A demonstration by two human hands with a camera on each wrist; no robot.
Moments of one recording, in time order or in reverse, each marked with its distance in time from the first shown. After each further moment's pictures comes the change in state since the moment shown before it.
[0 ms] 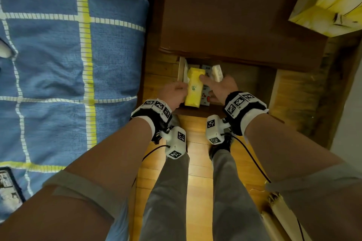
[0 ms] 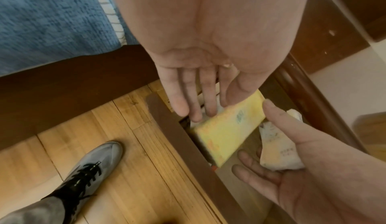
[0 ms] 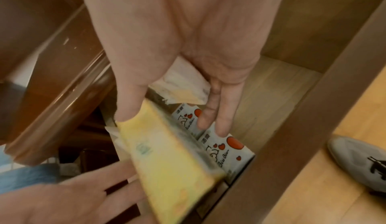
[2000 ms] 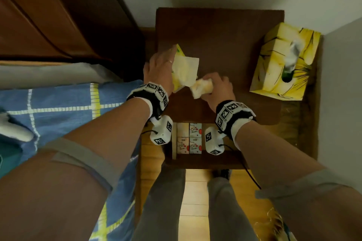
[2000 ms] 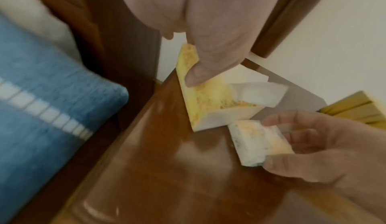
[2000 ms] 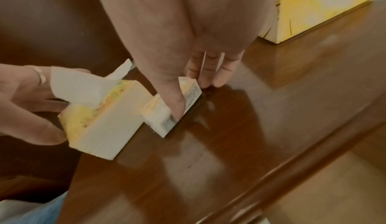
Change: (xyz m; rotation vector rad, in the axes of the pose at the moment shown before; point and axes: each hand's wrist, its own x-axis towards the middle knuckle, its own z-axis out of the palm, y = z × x) left_hand 0.026 0.234 -0.087 0.910 0.376 0.530; right_hand -0.013 -0.168 -0.066 -0.548 0.243 -0.455
